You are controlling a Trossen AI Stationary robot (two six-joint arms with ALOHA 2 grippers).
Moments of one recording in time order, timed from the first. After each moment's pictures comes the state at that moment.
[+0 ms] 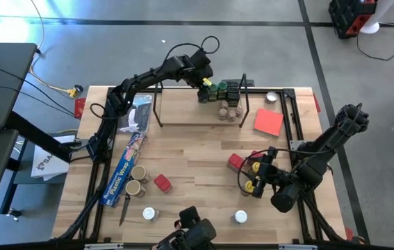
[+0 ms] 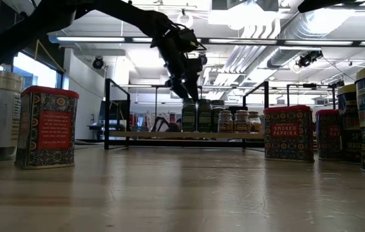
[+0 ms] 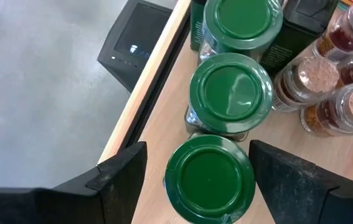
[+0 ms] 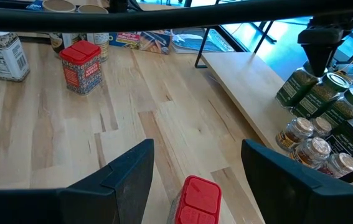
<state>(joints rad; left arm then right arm) 0.58 2.23 2.16 -0.93 0.01 0.18 0.80 1.31 1.02 -0.78 1.04 0.76</state>
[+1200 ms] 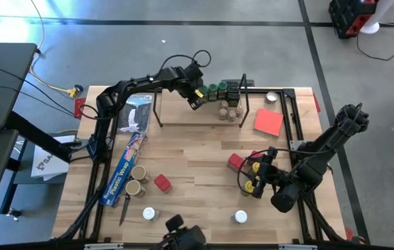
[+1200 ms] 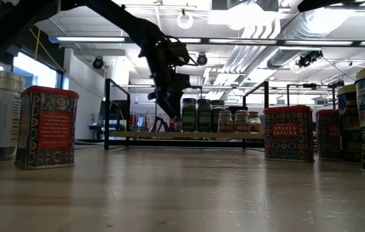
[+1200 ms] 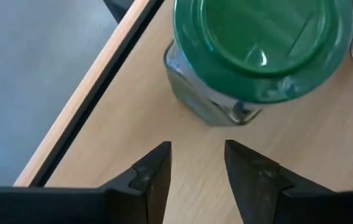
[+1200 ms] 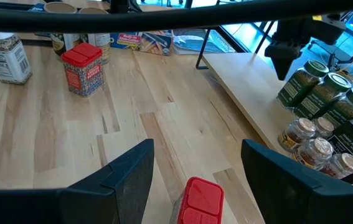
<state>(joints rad) 0.58 2.10 1.77 -0.80 -0.04 0.04 0.80 1.31 1.02 -0.77 1.04 0.76</state>
